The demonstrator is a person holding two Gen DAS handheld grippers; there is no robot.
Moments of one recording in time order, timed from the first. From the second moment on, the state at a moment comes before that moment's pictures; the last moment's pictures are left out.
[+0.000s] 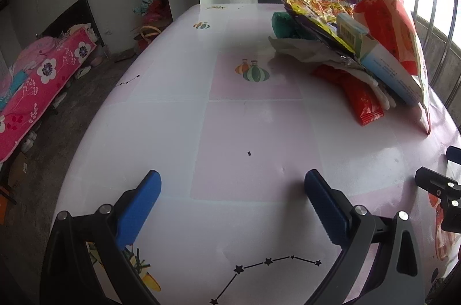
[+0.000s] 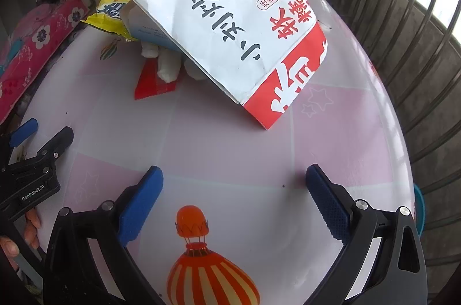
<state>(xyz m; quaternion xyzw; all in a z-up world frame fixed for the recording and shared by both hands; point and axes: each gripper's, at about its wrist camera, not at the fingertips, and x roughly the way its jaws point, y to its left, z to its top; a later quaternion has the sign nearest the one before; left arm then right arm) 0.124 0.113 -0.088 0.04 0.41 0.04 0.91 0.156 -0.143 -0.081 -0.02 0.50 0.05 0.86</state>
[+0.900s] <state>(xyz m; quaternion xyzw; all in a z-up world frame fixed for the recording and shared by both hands) 0.254 0.197 -0.050 -0.22 0.41 -0.08 0.88 0.257 -0.274 -0.026 0.31 0.37 0.13 0.87</state>
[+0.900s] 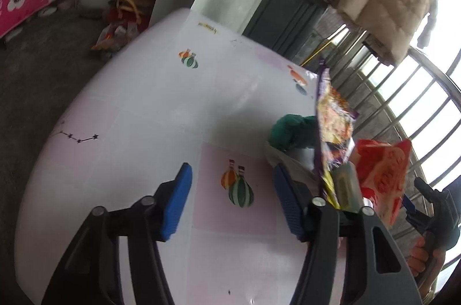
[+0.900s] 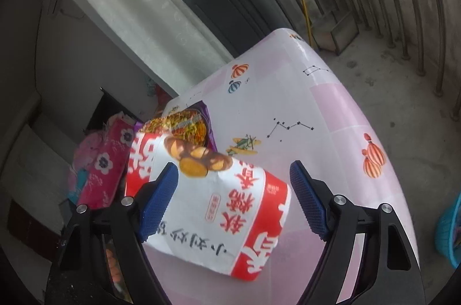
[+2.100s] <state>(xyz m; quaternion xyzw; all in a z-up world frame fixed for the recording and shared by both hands) 0.171 0.165 -0.085 -0.24 0.45 -0.19 0.84 0.241 -0.185 -0.100 0.31 0.50 0.23 0.78</state>
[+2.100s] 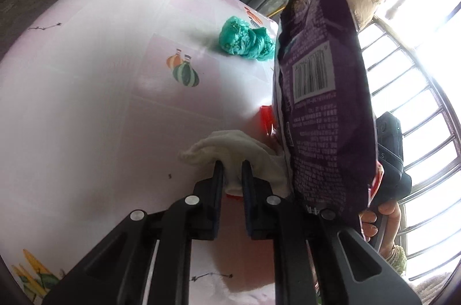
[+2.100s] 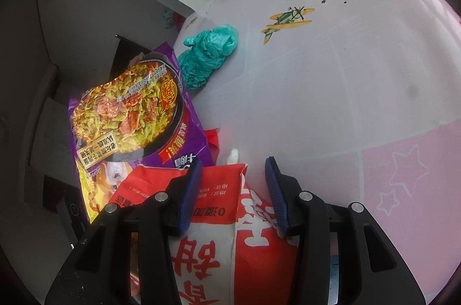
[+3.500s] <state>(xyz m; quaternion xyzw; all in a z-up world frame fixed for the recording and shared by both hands) 0.079 0.174 -0.036 -0.18 0.35 -0.20 0.90 0.172 -0.255 -0.107 0.47 0.46 0.31 0.69</state>
